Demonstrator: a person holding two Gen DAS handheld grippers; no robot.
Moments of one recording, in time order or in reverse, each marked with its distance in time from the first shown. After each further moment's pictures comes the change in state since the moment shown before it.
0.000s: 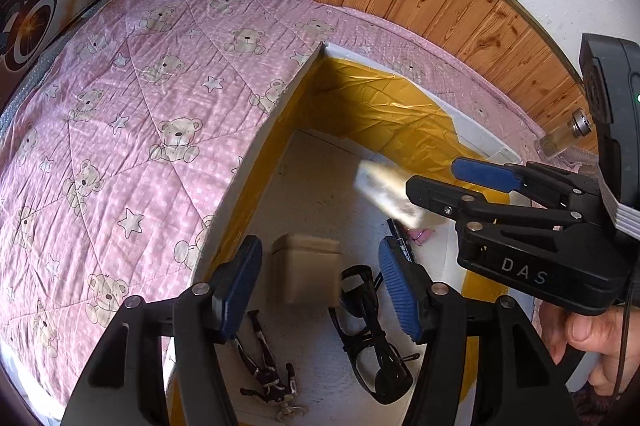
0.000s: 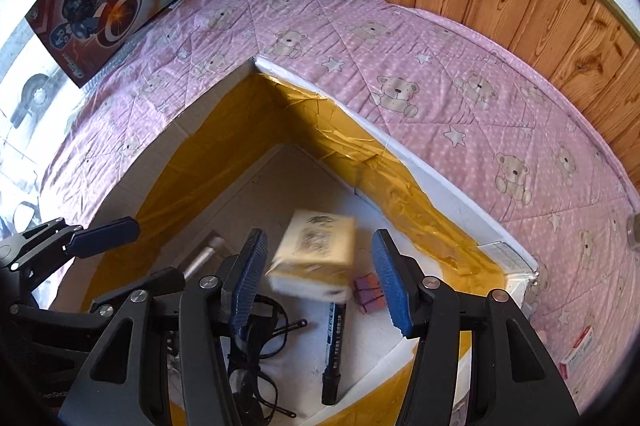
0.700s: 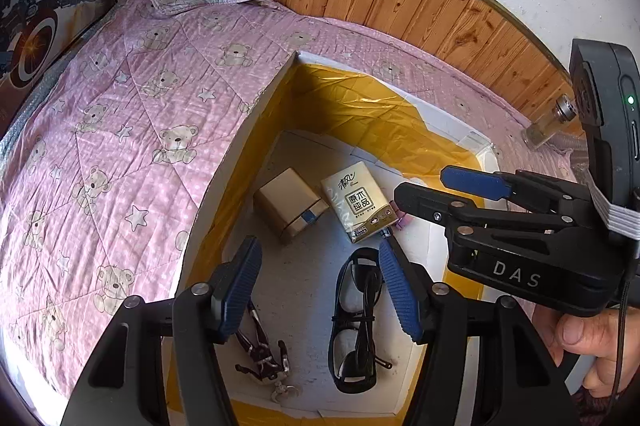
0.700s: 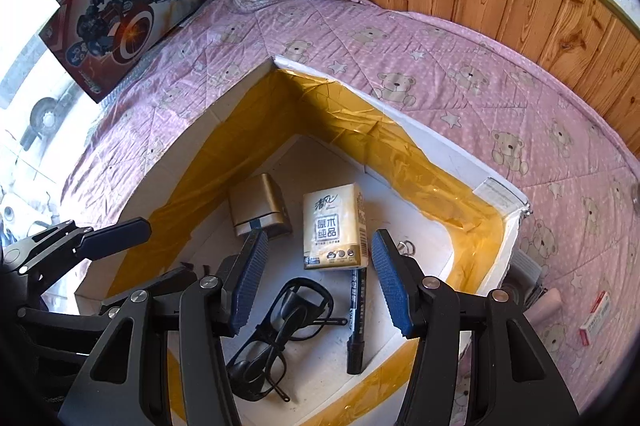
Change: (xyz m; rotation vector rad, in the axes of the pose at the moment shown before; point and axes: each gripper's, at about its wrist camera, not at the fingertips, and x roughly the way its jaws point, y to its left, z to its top) left arm -0.028 -0.015 -0.020 0.064 -0.040 0.001; right arm -0.037 0.008 -0.036 0.057 -0.059 0.053
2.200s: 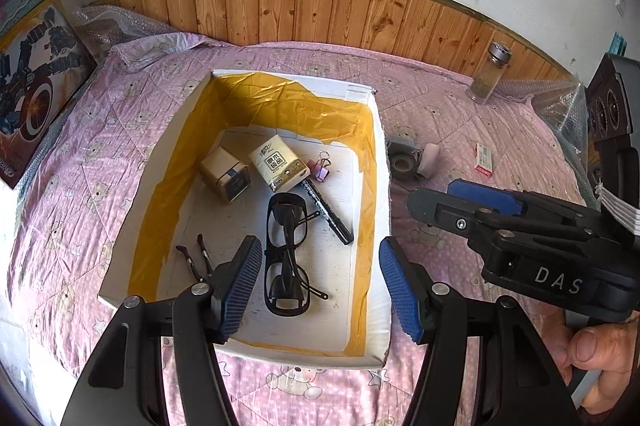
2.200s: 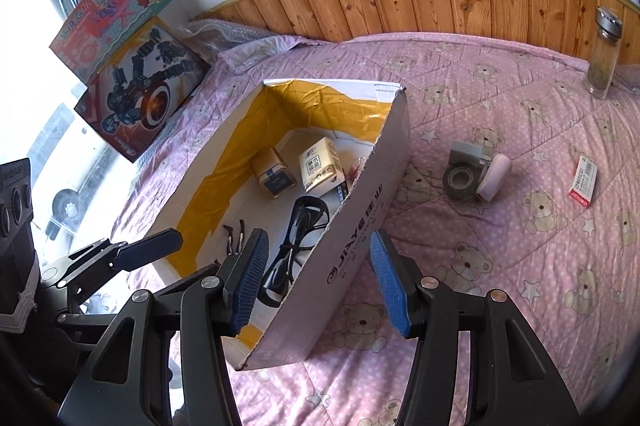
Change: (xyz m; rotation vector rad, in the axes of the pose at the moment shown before) left arm -0.071 -0.102 -0.092 0.219 -0.098 0.016; right arm -0.123 -0.034 -0.144 0.241 -0.235 0.084
